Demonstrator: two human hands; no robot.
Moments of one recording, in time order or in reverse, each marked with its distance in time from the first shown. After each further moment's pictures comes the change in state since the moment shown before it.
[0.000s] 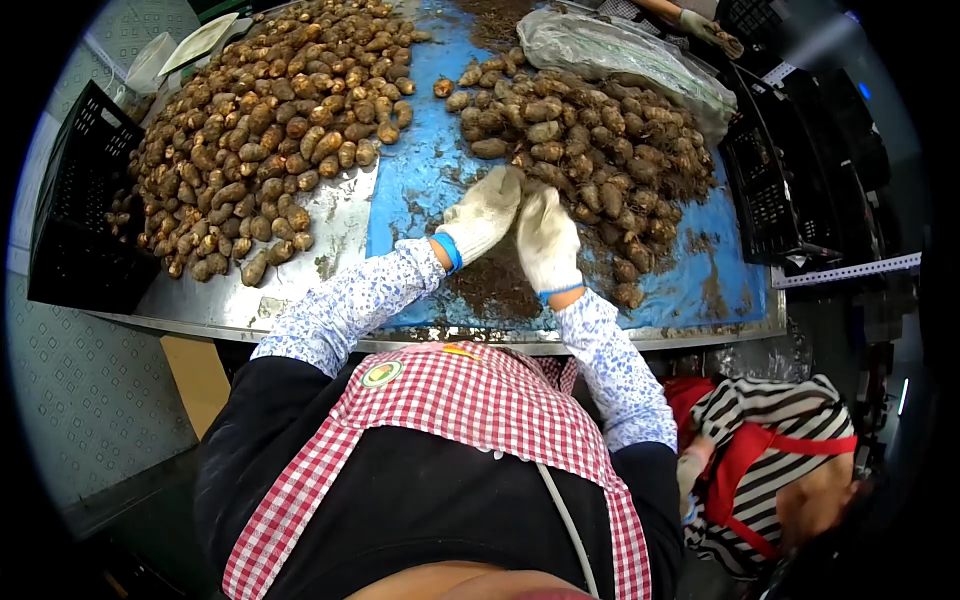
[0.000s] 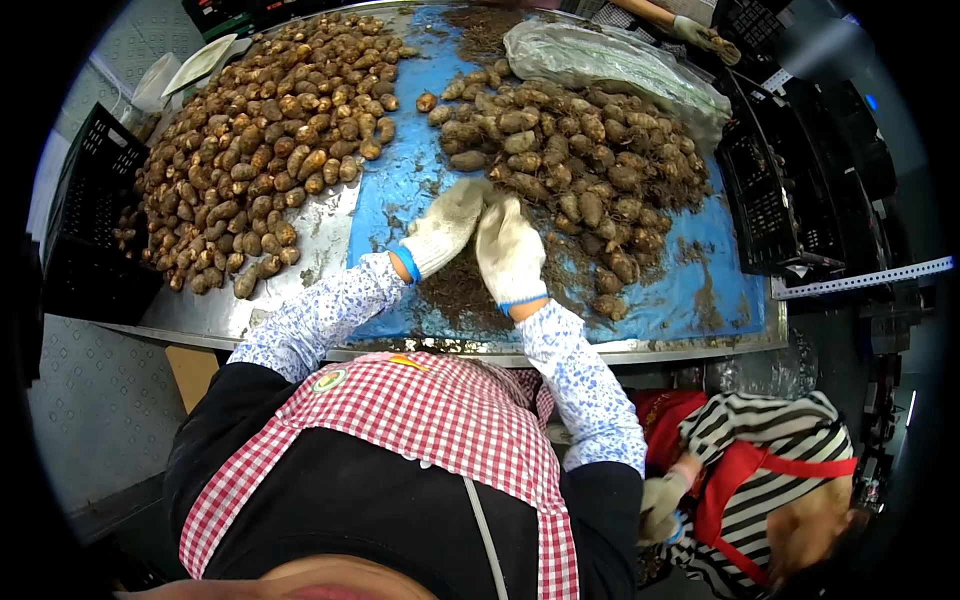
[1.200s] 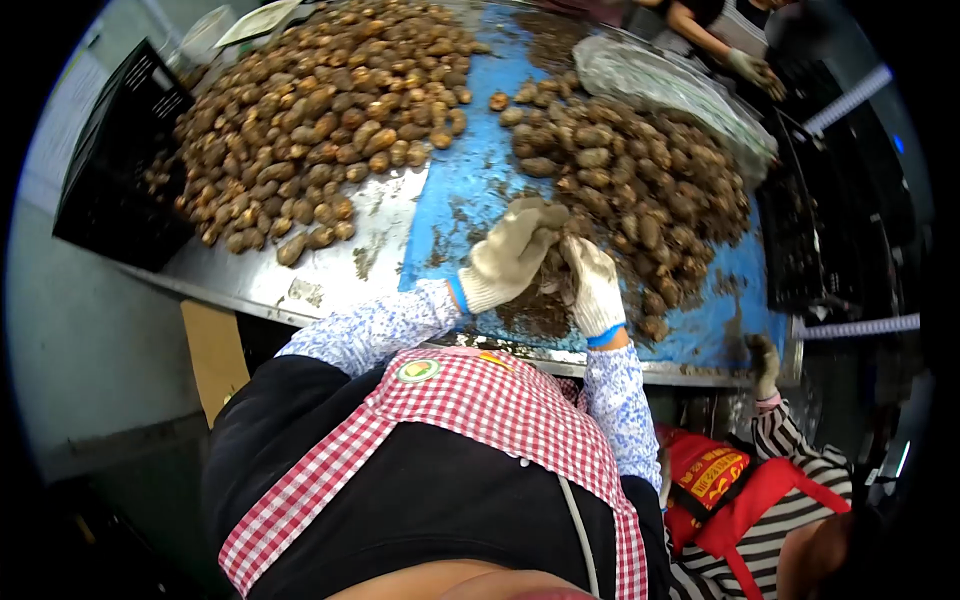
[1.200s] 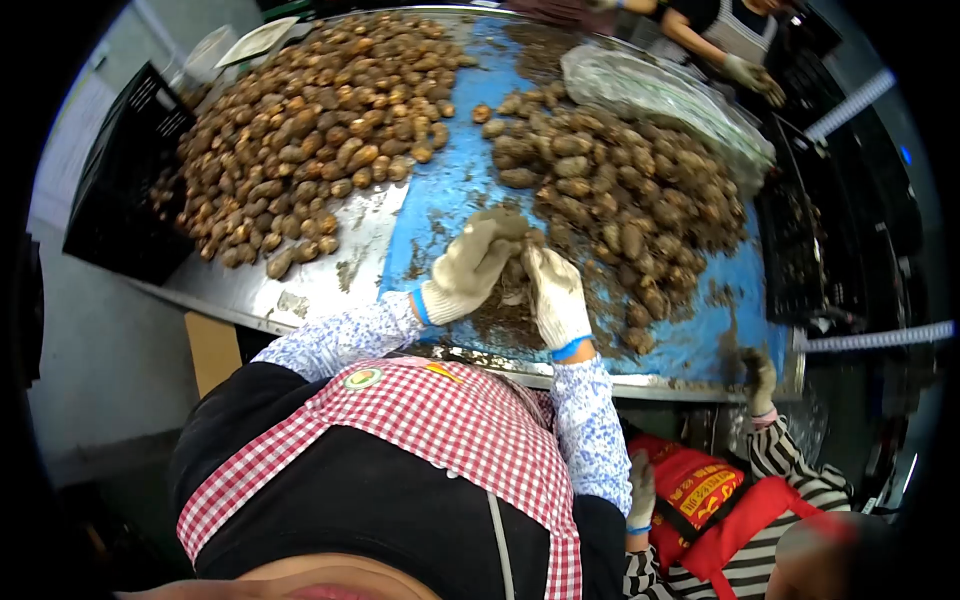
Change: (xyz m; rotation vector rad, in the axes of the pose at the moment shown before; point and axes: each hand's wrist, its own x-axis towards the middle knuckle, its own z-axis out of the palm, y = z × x) left_hand -0.047 0.024 -0.017 -0.363 0.148 -0.065; right_hand -0.013 -0.028 -0.053 -0.117 -0.206 -0.450
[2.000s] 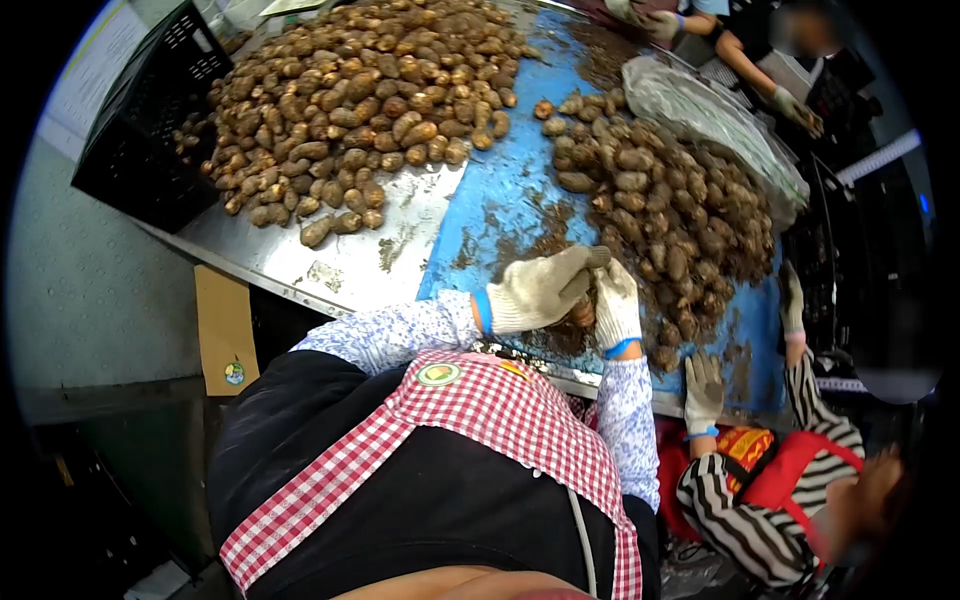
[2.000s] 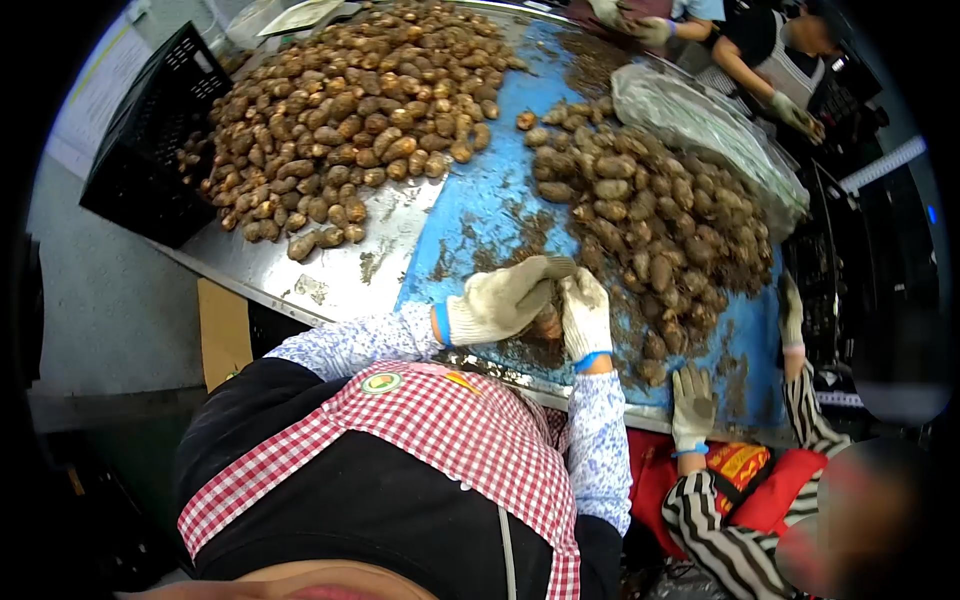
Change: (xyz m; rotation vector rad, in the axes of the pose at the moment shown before) left_hand -0.011 0.001 0.010 0.166 0.061 0.198; right_hand -0.008 0.022 0.023 0.660 -0.145 0.697
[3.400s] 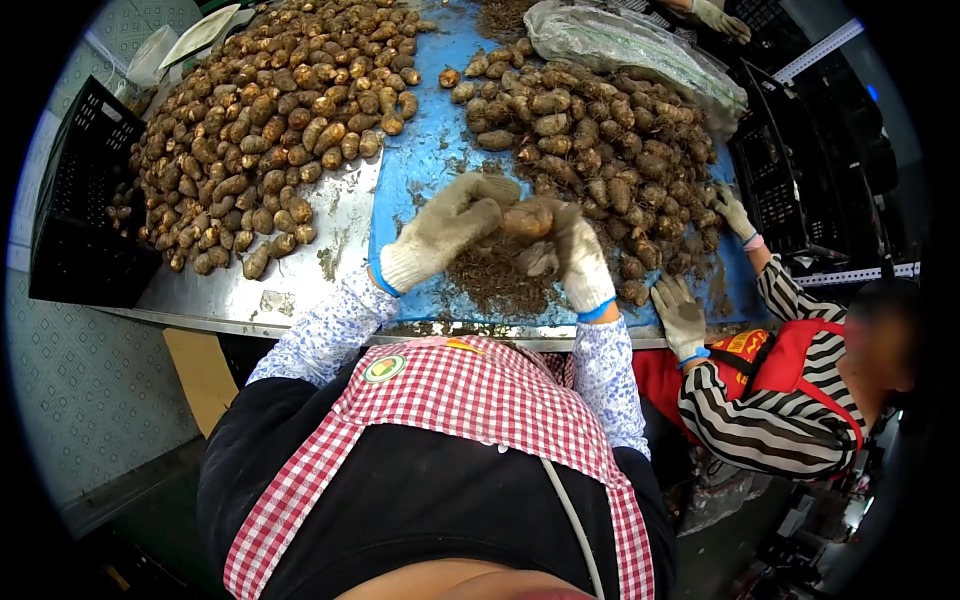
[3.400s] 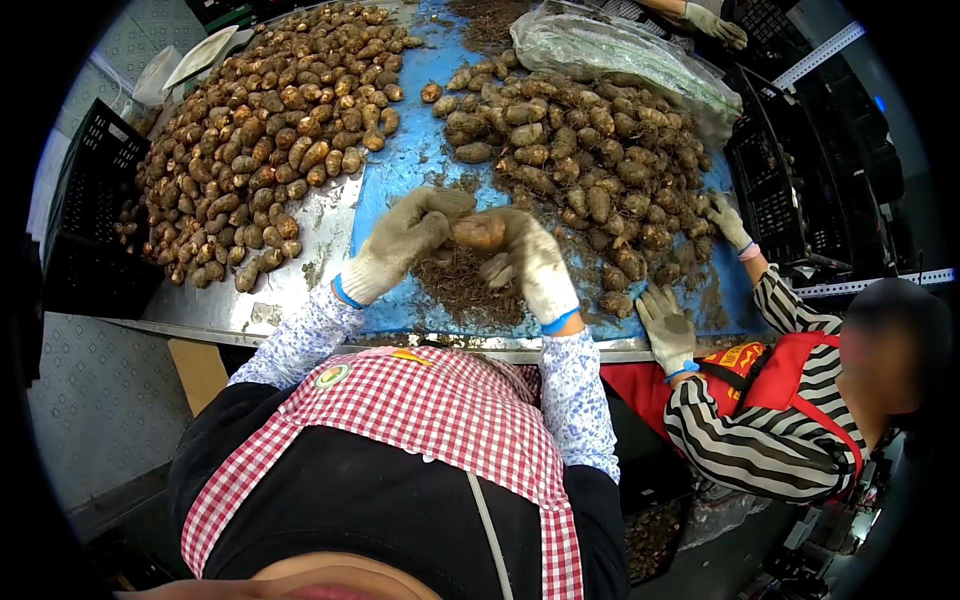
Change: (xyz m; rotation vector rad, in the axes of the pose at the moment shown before) left_hand 0.015 0.015 -0.053 -0.675 -0.162 -0.343; right_hand -0.023 -0.029 -0.013 0.459 0.021 -0.072
